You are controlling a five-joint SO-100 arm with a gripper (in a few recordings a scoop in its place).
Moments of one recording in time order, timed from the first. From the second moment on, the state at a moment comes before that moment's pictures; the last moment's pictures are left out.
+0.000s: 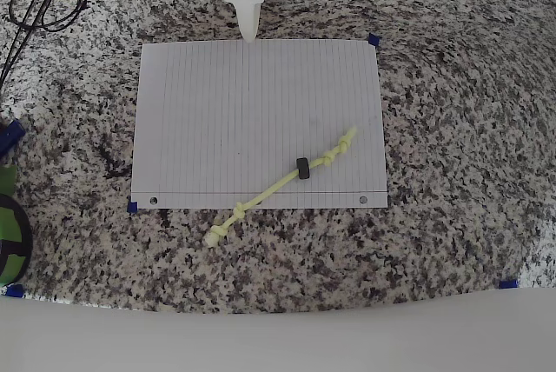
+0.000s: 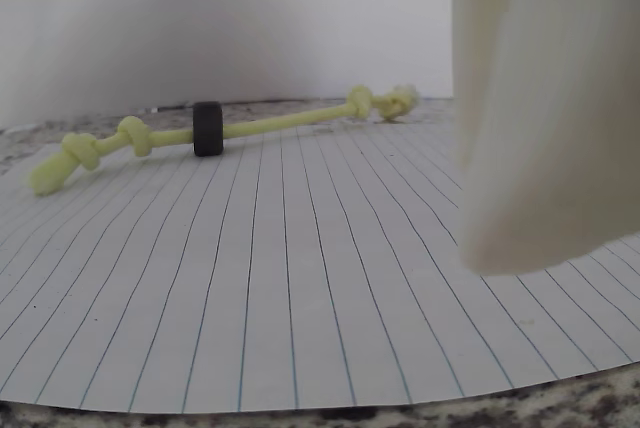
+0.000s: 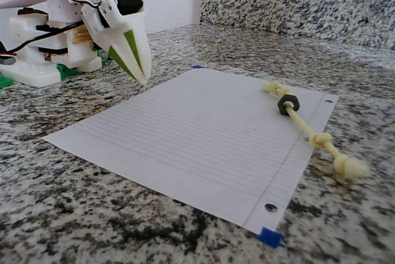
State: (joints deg) arm 1.6 195.2 180.7 69.0 -95.5
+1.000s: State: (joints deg) arm -1.8 182.6 170.9 60.2 -95.4
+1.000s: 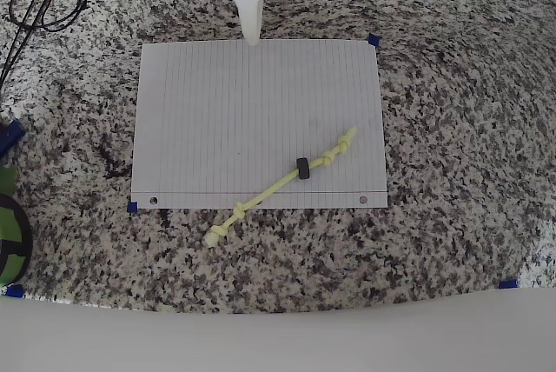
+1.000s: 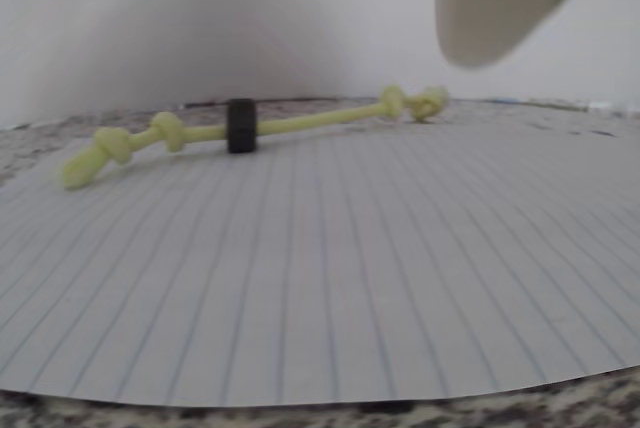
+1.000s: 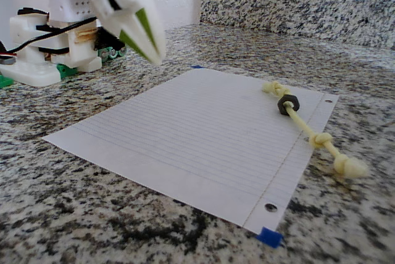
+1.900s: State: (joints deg) arm -7.3 120.0 132.9 50.8 -53.9
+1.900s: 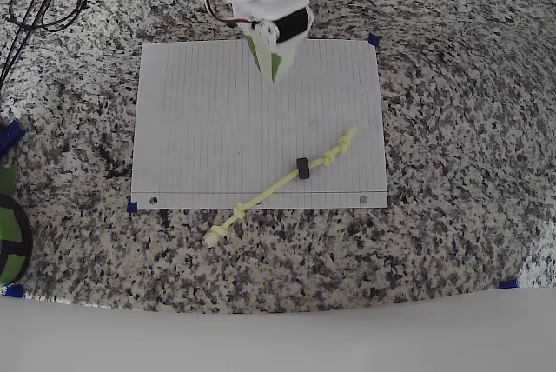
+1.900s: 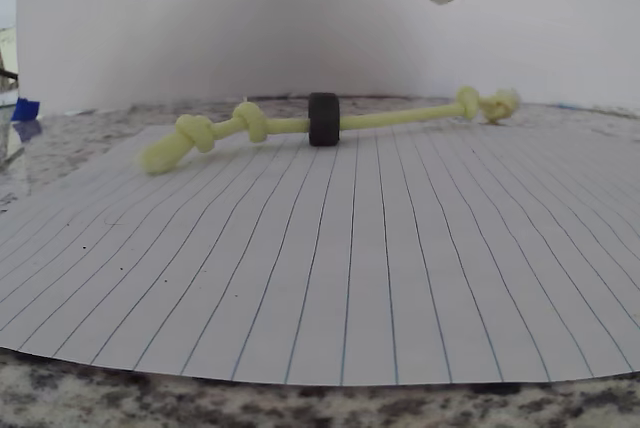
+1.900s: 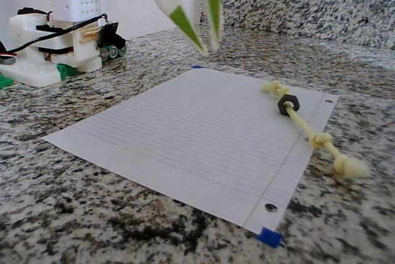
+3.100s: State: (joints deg) arm -20.5 84.2 106.2 46.5 -50.2
